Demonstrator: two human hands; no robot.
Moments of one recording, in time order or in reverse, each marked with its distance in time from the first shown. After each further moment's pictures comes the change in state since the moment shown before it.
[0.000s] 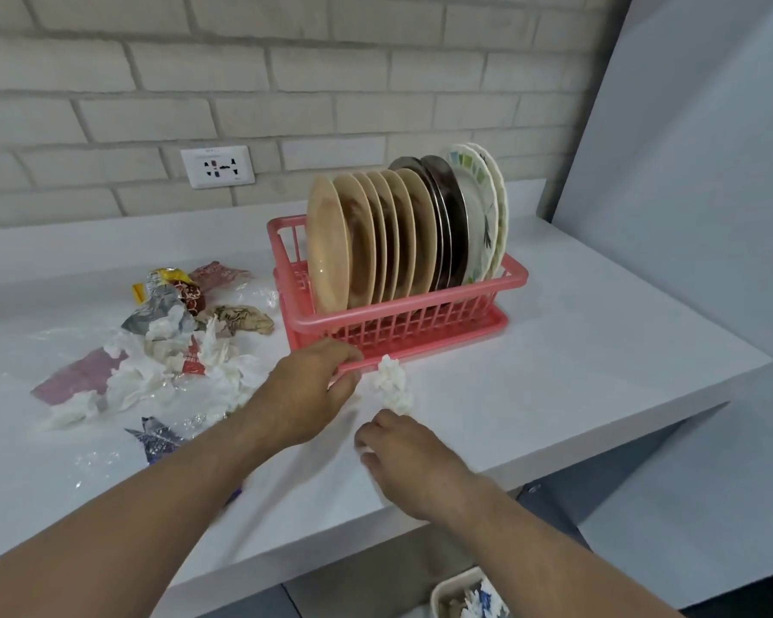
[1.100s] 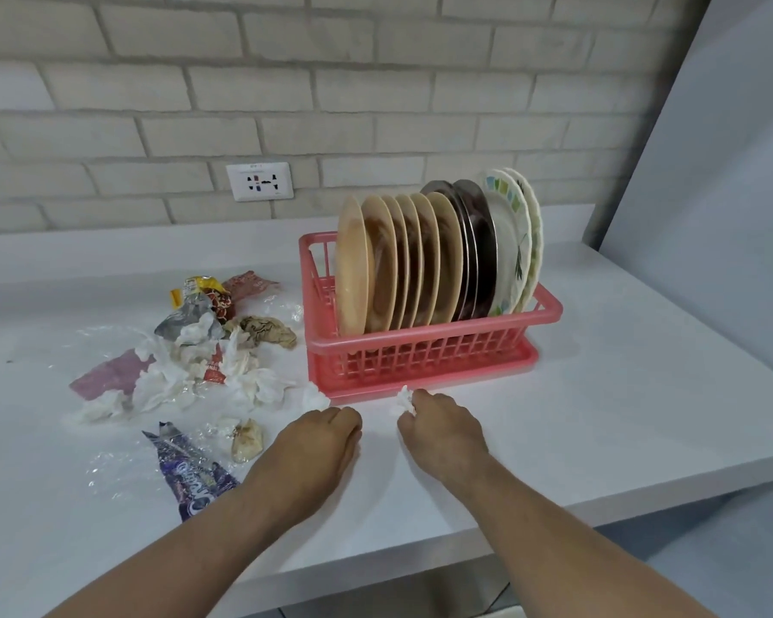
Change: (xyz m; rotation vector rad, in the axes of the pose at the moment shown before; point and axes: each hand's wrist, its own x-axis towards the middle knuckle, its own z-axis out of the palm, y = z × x) left_hand -0.033 -0.006 0.032 0.295 0.010 -0.017; right_hand 0.052 0.044 -0.024 0.214 0.151 0.412
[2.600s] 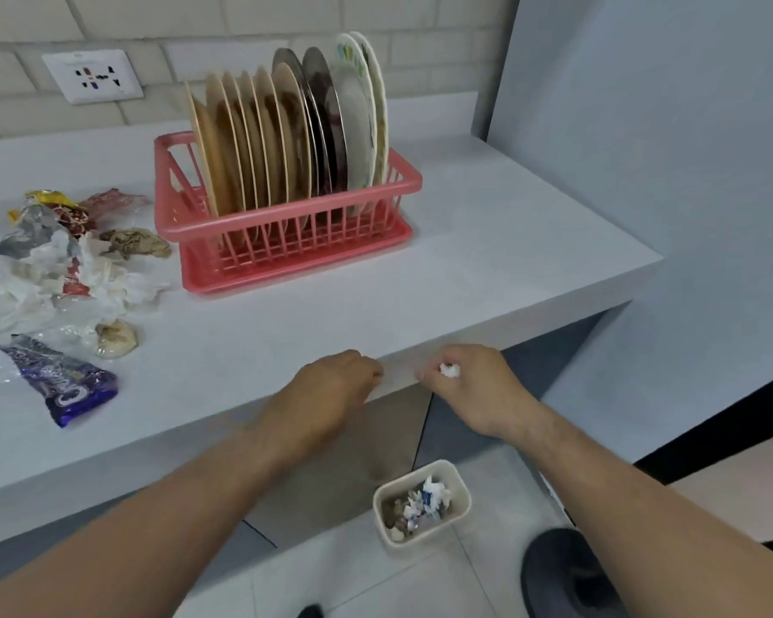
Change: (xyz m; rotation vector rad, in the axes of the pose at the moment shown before) left_hand -0.026 0.147 0.063 -0.140 -0.110 0.300; right_hand -0.151 0.164 -0.044 0.435 0.015 0.031
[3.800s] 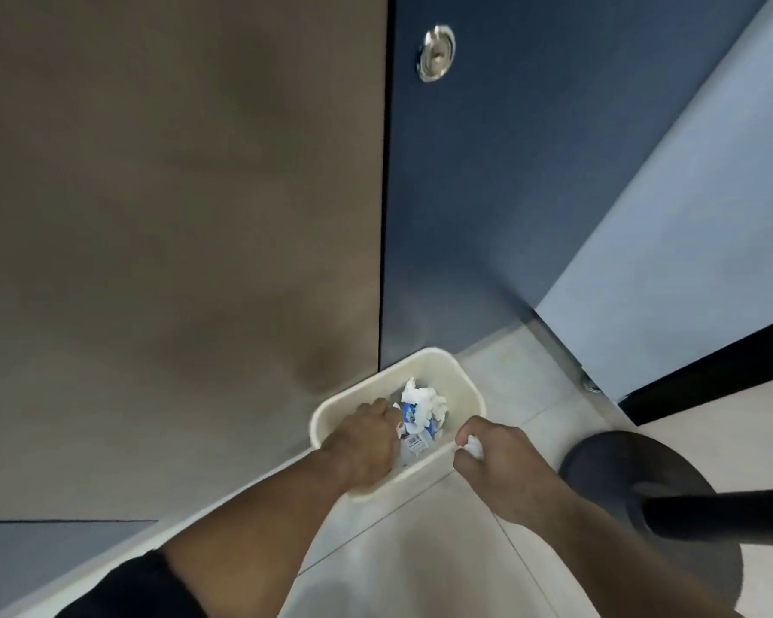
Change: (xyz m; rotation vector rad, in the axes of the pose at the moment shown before) left_hand -0.038 -0.093 0.611 -0.035 -0.646 -0.125; right_hand 0.029 0.478 0.282 -0.156 -0.123 0.358
